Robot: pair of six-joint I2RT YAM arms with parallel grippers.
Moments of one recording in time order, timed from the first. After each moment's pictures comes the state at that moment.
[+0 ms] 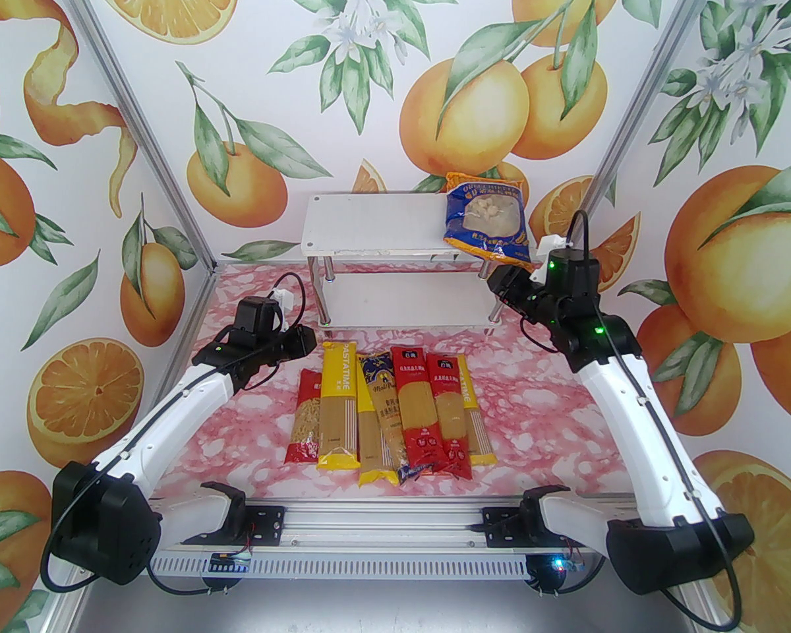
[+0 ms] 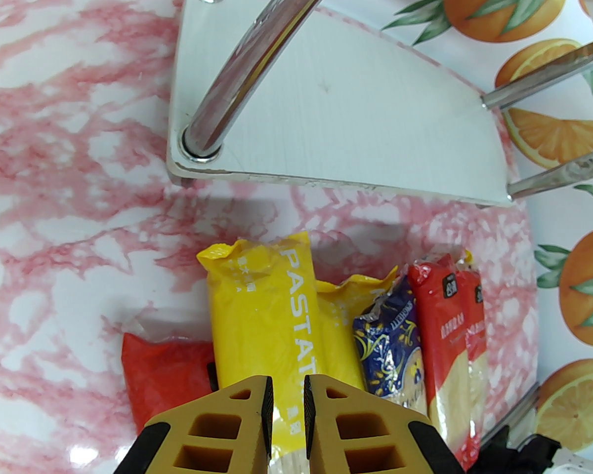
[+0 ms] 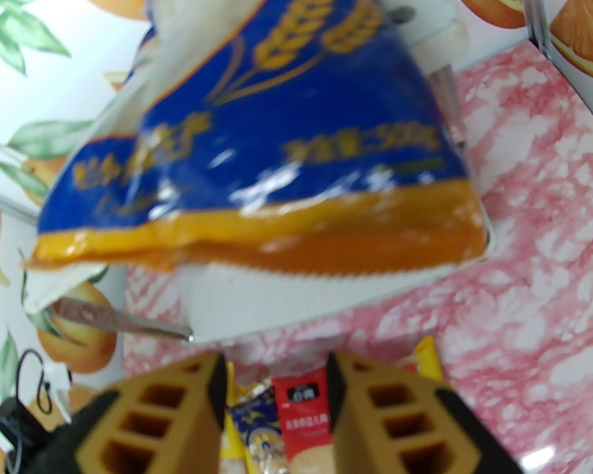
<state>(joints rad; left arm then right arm) -0.28 1.24 0.95 -0.45 0.24 -0.49 0.13 1.21 1.35 -0.58 -0.13 0.70</state>
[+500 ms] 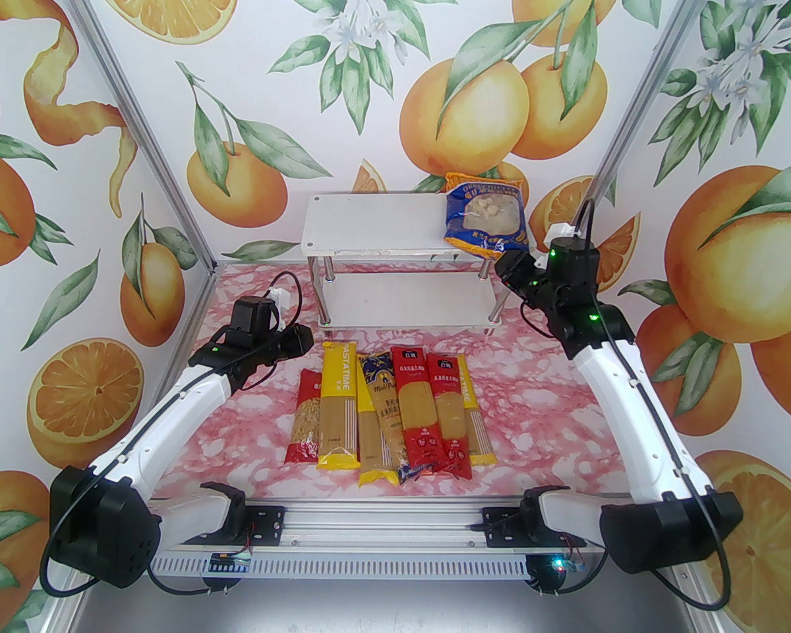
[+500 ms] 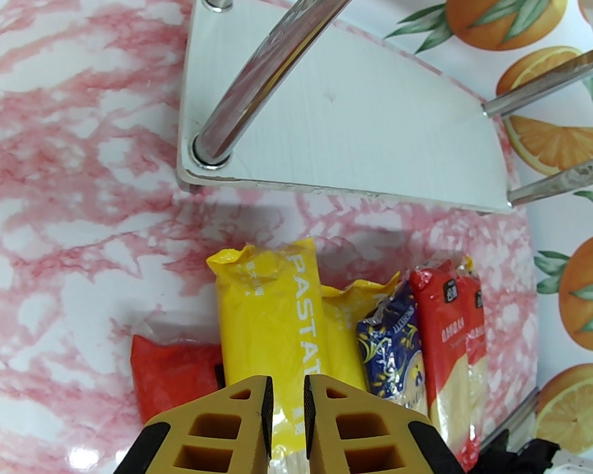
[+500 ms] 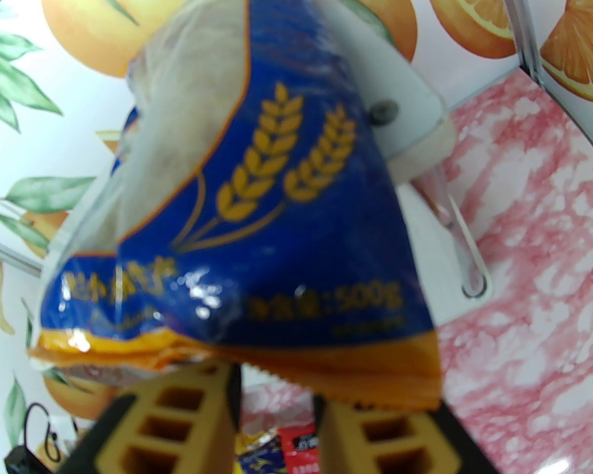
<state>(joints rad) -0.26 1.23 0.95 -0.45 0.24 -0.48 0.09 1.30 1.41 -0.51 -0.09 0.71</state>
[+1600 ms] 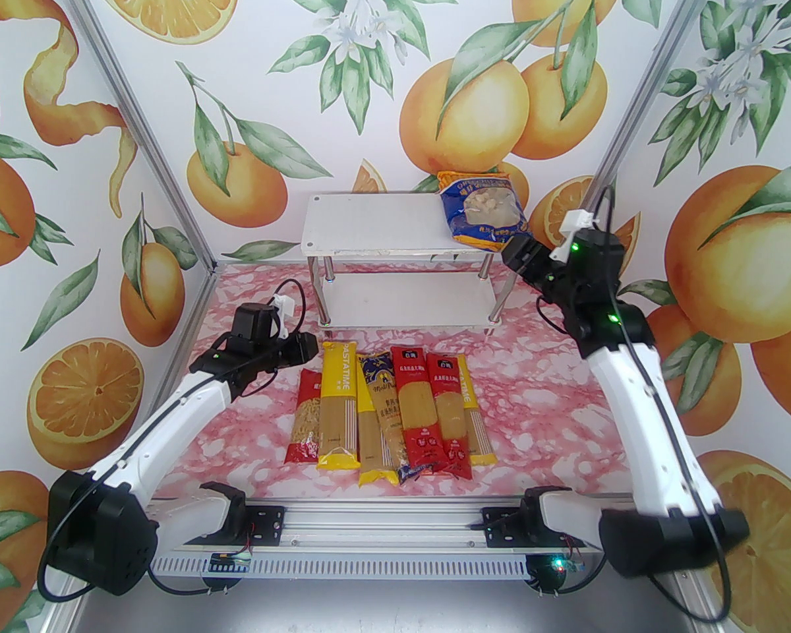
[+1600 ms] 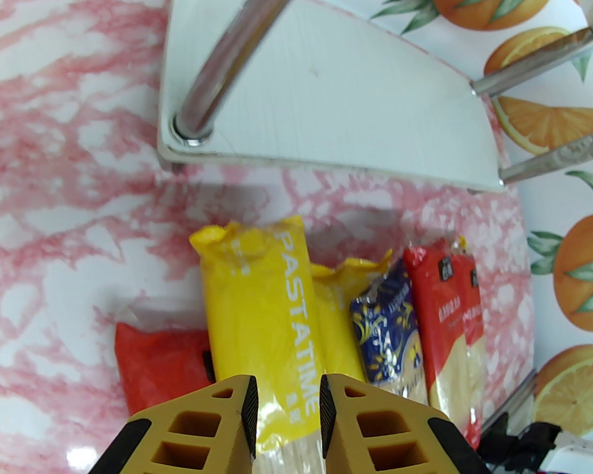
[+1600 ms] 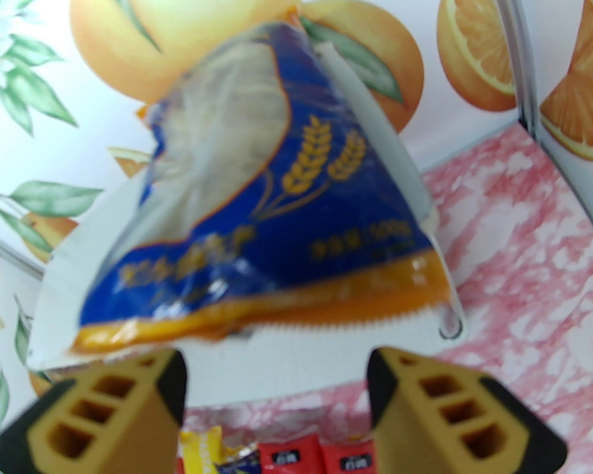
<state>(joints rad) -0.31 1.18 0.88 -0.45 0.28 -0.46 0.05 1.19 1.46 -0.58 -0.12 0.56</state>
